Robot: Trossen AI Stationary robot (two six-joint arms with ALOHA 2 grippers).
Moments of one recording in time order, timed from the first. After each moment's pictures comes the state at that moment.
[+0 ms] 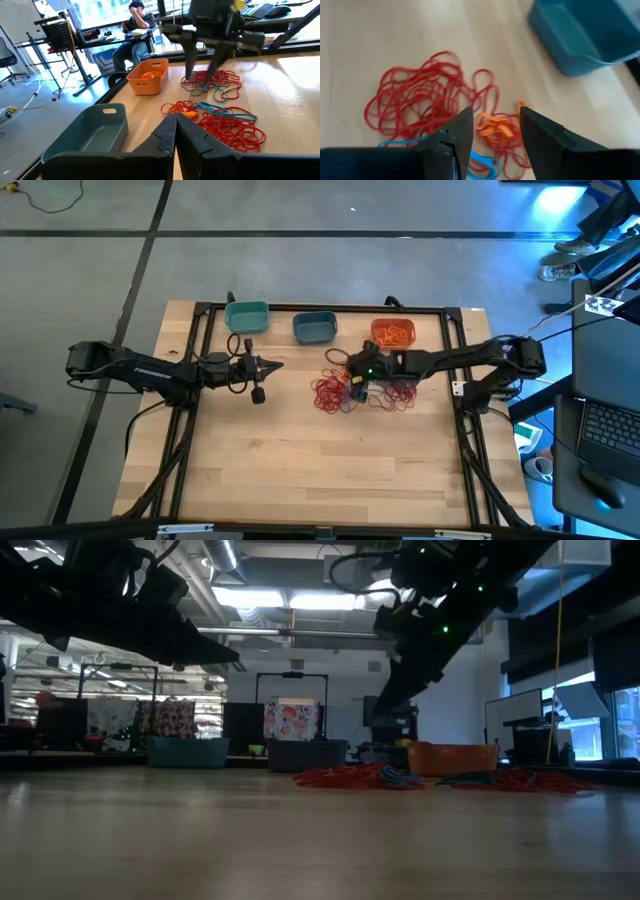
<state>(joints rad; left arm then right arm) 0.13 1.04 0.18 0.71 -0.22 0.17 -0.09 1.55 0.90 -0.18 0.22 0.02</state>
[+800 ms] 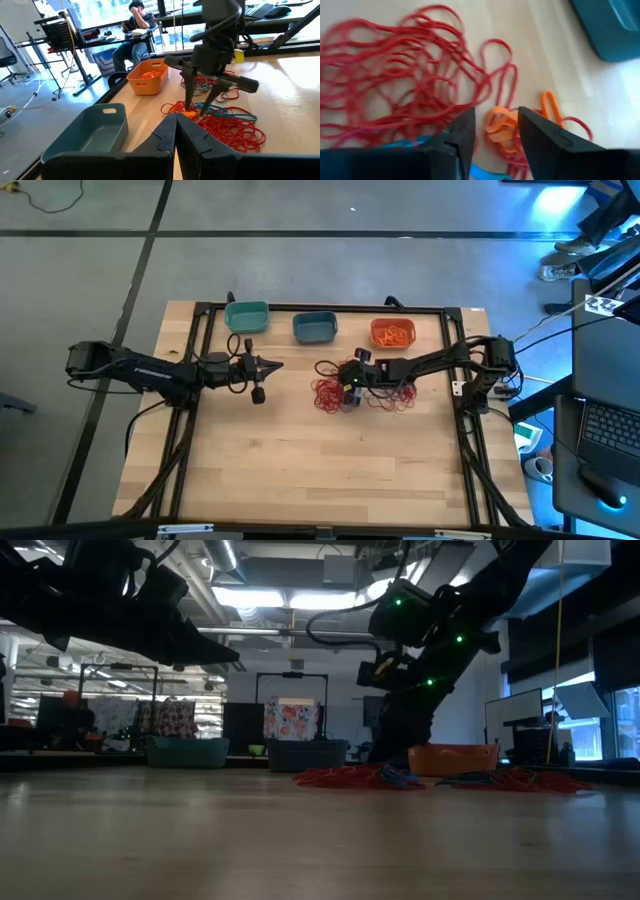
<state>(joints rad) 0.13 1.04 0.18 0.71 -0.22 0.16 -0.09 1.77 0.90 -0.05 0.30 -0.04</state>
